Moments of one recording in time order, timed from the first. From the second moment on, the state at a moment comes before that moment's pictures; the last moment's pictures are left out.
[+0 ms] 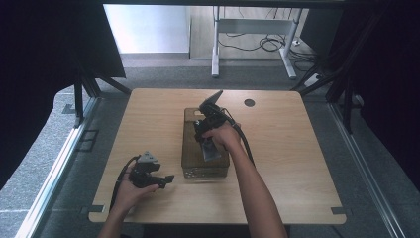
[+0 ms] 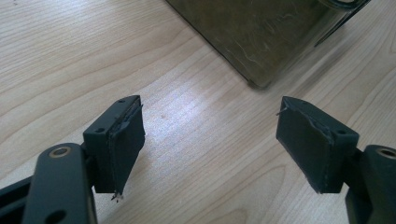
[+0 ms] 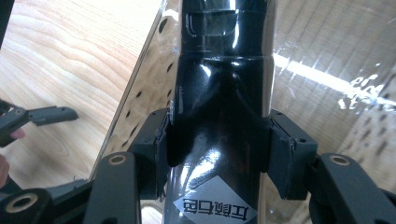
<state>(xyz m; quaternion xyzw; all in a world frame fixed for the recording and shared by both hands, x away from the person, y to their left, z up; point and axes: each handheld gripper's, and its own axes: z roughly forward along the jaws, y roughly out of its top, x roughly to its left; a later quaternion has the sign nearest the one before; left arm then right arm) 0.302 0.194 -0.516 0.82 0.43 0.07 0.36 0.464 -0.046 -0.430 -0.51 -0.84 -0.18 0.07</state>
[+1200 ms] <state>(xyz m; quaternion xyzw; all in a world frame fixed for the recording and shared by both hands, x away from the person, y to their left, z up) 0.303 0.192 -0.514 0.83 0.42 0.07 0.36 0.466 -0.023 -0.488 -0.59 -0.77 -0.19 0.12</state>
